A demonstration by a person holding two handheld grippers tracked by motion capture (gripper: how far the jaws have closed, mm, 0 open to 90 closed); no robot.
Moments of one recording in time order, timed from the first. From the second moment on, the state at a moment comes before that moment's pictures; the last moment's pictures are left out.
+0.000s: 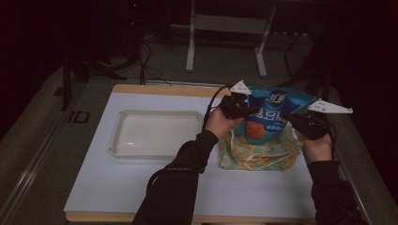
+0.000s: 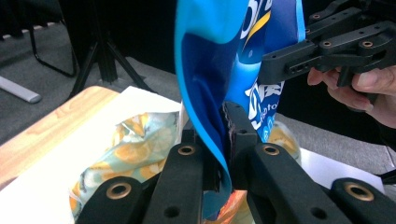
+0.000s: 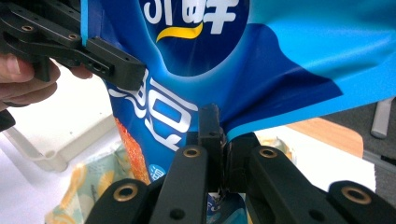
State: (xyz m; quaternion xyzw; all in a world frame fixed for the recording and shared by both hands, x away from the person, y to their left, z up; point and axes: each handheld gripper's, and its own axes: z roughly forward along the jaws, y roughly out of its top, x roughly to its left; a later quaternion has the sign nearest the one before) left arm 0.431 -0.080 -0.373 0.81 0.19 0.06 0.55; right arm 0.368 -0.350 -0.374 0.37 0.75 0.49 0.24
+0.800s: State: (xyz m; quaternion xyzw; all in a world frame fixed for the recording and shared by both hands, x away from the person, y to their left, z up) left arm 0.411 -0.026 -0.325 0.80 0.19 0.09 0.55; right arm 0.358 -0.307 -0.324 0.33 0.75 0.51 0.25
